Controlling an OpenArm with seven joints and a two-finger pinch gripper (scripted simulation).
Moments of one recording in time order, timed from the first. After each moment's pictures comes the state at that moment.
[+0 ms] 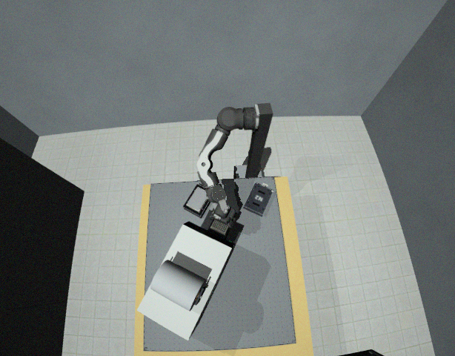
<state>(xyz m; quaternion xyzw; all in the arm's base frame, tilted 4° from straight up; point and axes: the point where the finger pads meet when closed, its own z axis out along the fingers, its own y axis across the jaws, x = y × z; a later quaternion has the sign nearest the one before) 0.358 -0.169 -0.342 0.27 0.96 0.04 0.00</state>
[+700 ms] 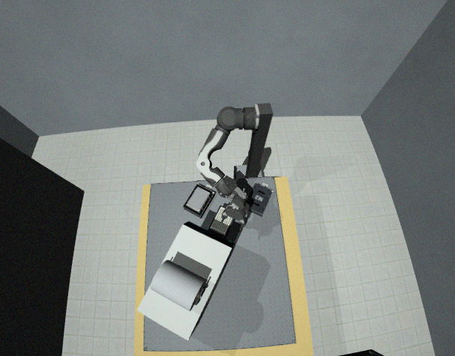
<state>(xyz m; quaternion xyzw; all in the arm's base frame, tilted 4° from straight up) 0.388 -0.125 -0.285 0.26 0.94 -0.01 0.21</state>
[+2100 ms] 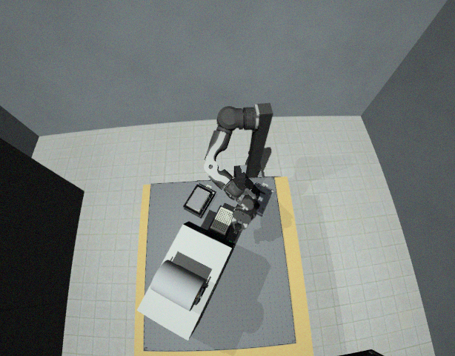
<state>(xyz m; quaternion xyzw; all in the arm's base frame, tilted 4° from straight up) 0.428 -0.112 -0.256 0.27 0.90 -0.06 0.33</state>
